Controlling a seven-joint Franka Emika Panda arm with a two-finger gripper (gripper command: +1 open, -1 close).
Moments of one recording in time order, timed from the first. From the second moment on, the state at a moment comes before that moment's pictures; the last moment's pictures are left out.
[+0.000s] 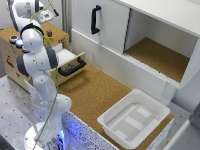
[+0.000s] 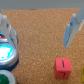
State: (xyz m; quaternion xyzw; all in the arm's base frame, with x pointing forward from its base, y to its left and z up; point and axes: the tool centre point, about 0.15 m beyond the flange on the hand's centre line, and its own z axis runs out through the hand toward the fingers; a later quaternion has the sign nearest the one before) arm 0.247 0.471 0.526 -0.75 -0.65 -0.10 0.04
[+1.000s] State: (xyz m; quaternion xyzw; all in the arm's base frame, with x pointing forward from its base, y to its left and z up) arm 0.277 0.478 0.458 -0.76 -0.65 -0.04 0.03
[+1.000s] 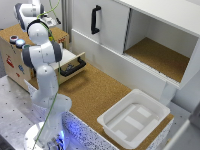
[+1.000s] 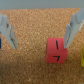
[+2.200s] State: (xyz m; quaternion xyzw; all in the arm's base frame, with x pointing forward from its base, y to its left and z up) arm 0.285 0.474 0.480 -0.76 -0.65 -0.06 0.02
